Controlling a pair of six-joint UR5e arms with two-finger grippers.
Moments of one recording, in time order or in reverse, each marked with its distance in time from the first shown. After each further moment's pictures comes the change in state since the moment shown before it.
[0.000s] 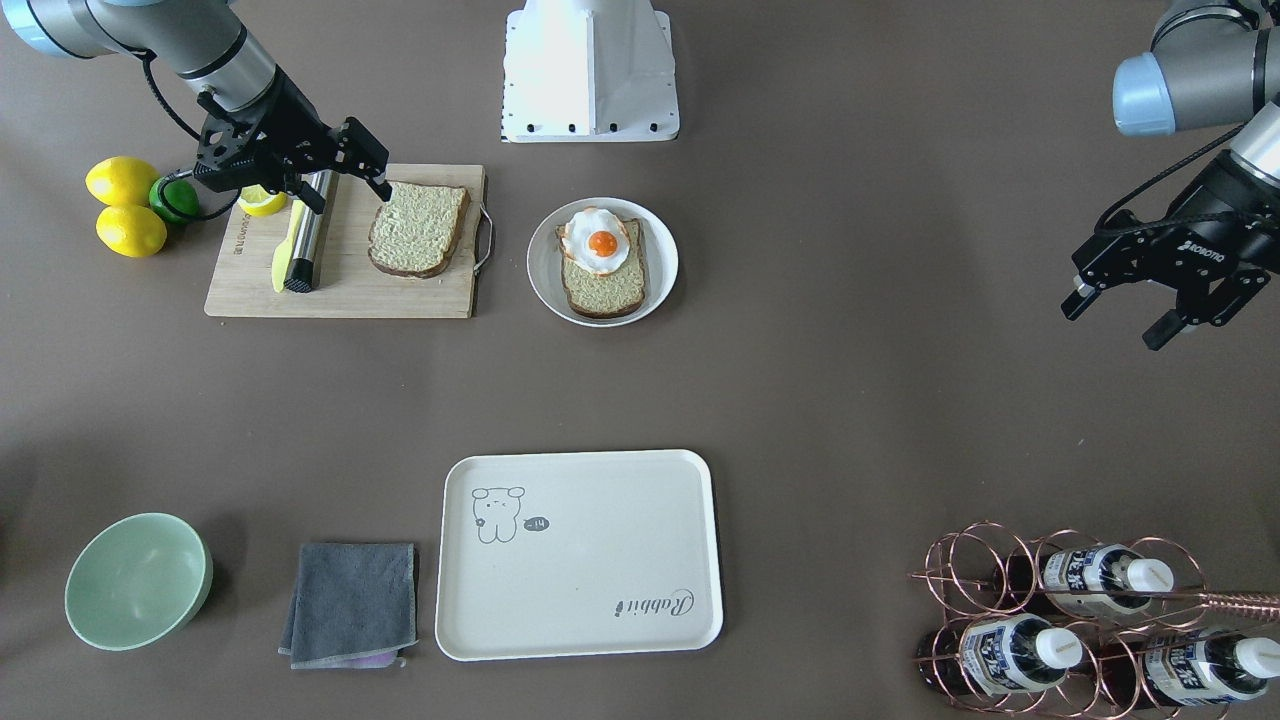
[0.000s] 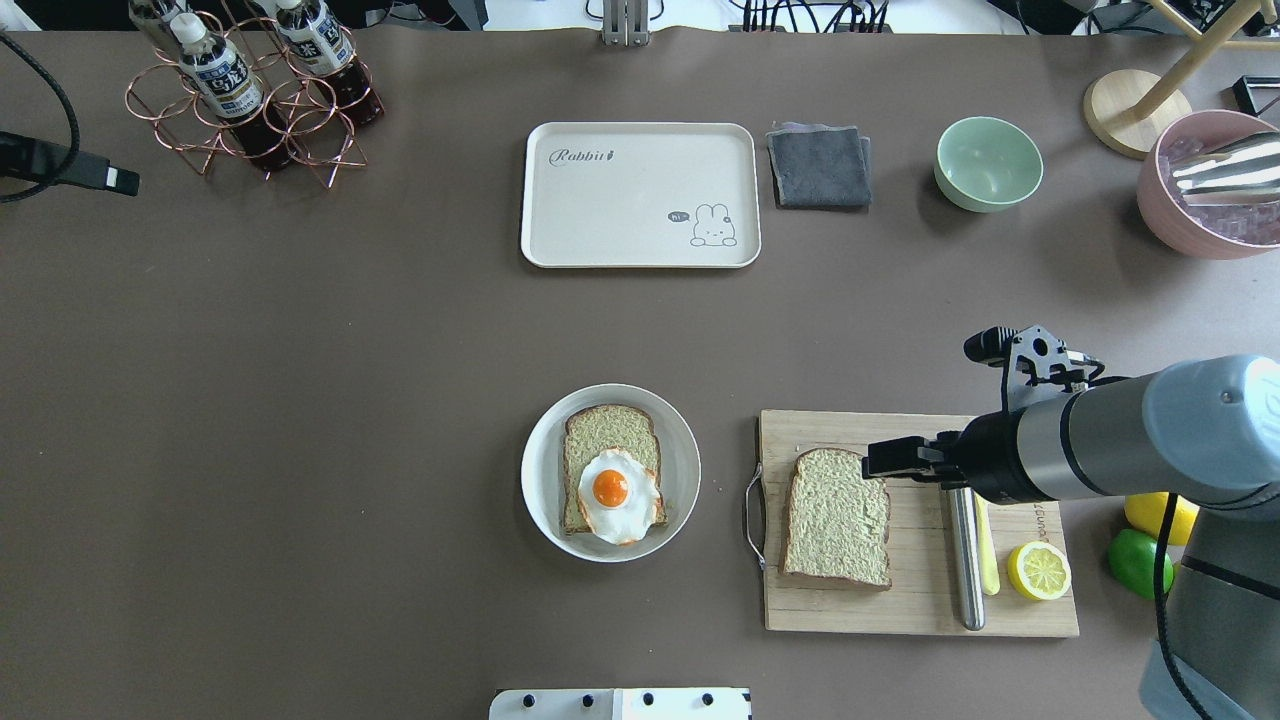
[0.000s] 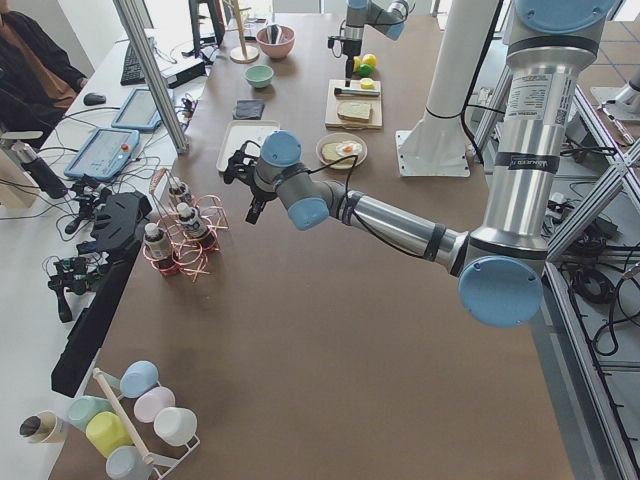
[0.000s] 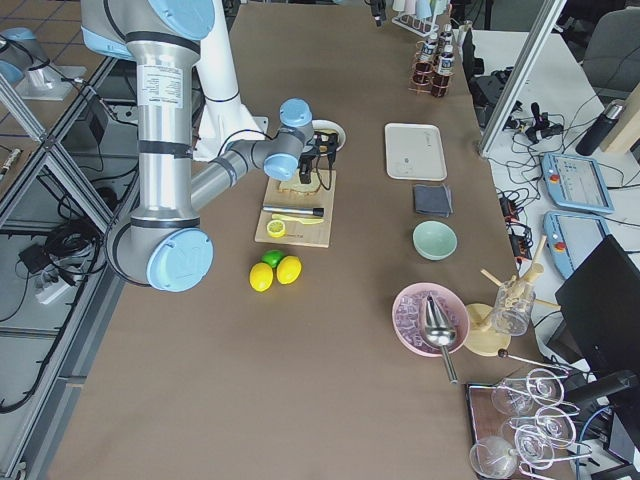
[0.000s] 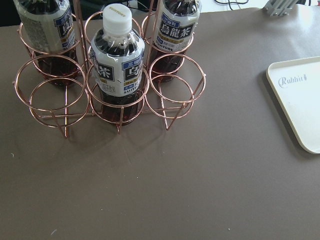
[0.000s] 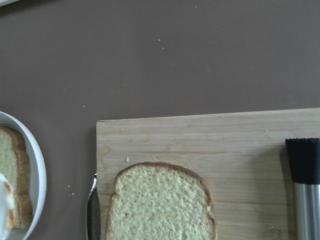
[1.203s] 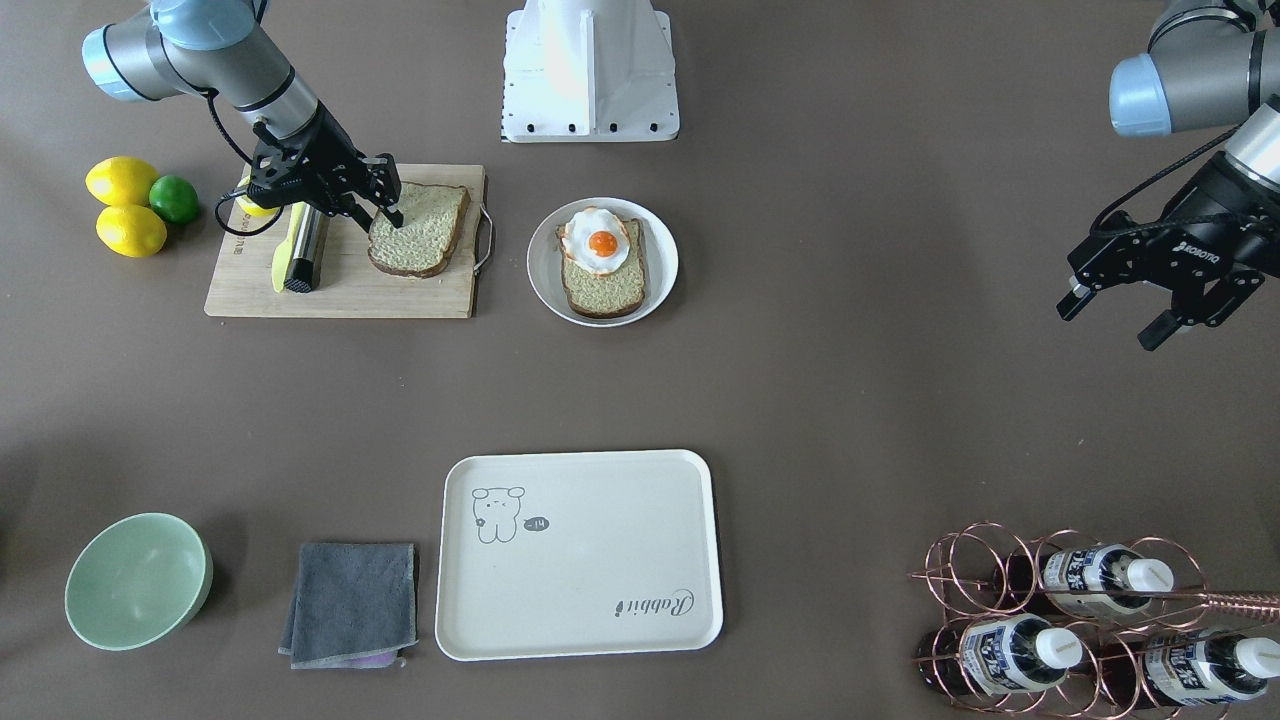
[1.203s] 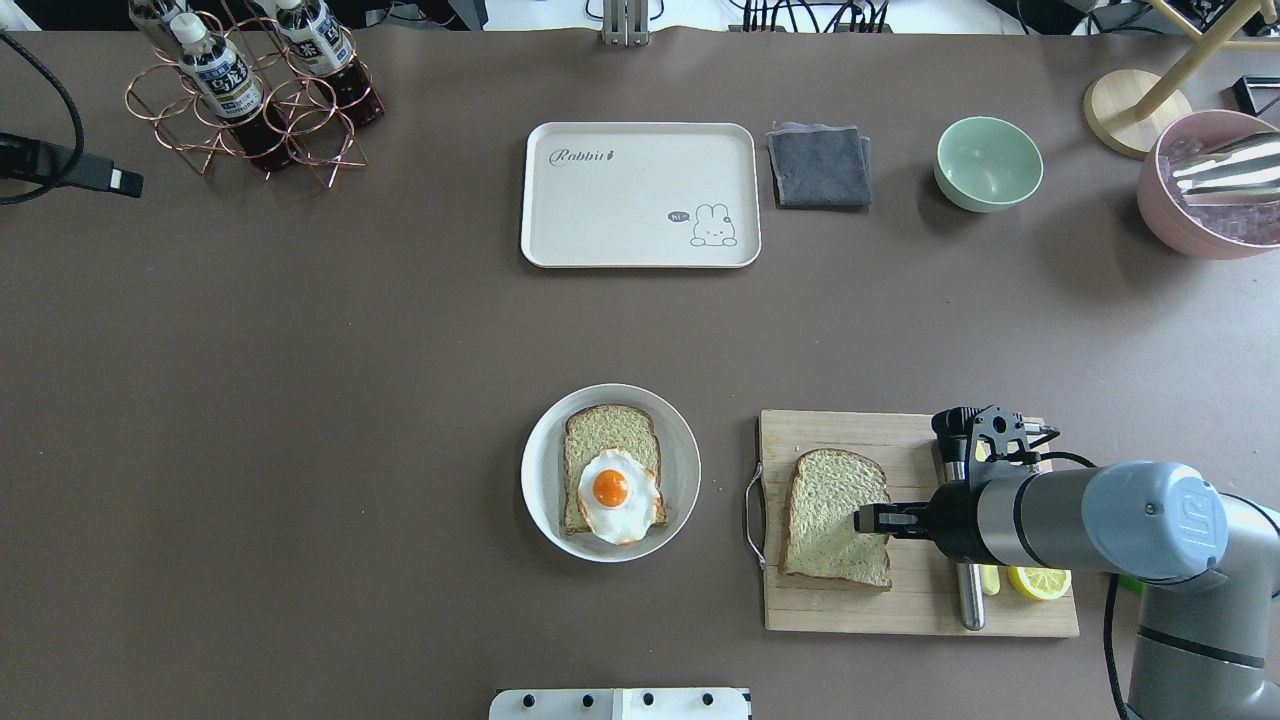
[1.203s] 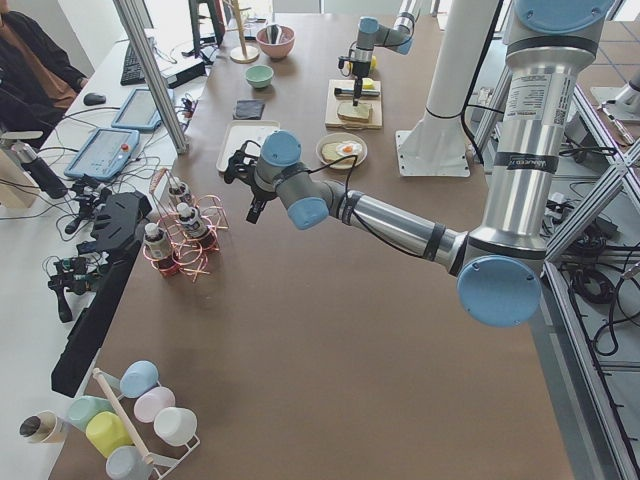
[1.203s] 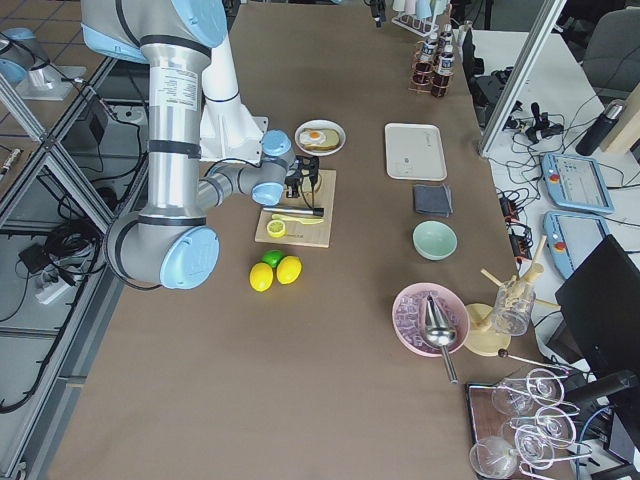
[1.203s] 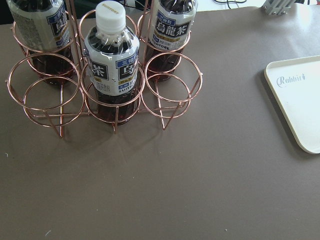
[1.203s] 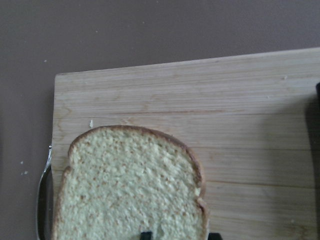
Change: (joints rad) left arm 0.005 -0.001 0.002 -0.002 0.001 -0.006; right arm -0.173 -0.028 -0.149 0.213 -0.183 0.053
